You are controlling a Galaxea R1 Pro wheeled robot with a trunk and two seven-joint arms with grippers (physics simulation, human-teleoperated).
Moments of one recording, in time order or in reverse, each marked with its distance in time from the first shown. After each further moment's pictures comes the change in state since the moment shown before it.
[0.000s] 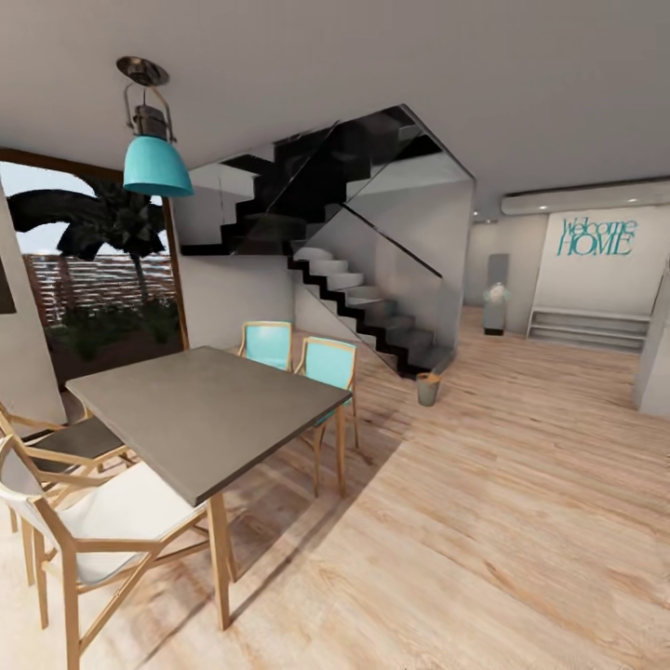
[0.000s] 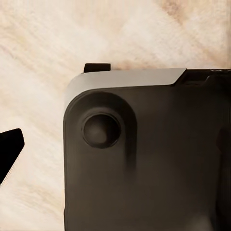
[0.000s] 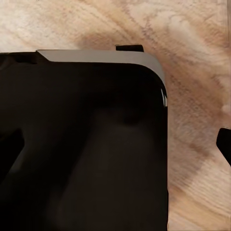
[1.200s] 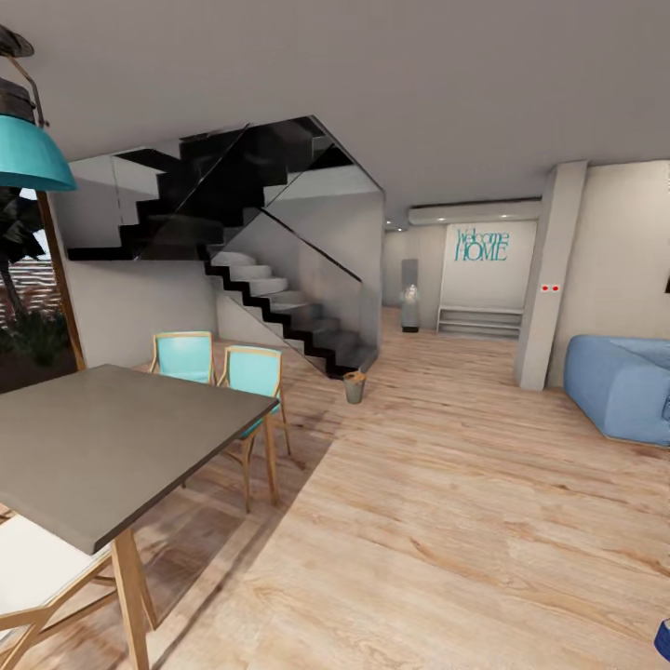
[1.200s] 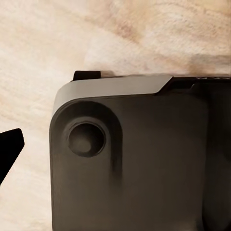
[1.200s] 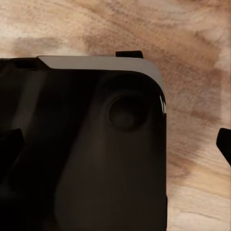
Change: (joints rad) left arm 0.000 -0.020 -0.001 -0.004 0.000 -0.001 0.000; right arm 0.000 -0.001 0.003 0.000 0.003 0.001 0.000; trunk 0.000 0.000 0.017
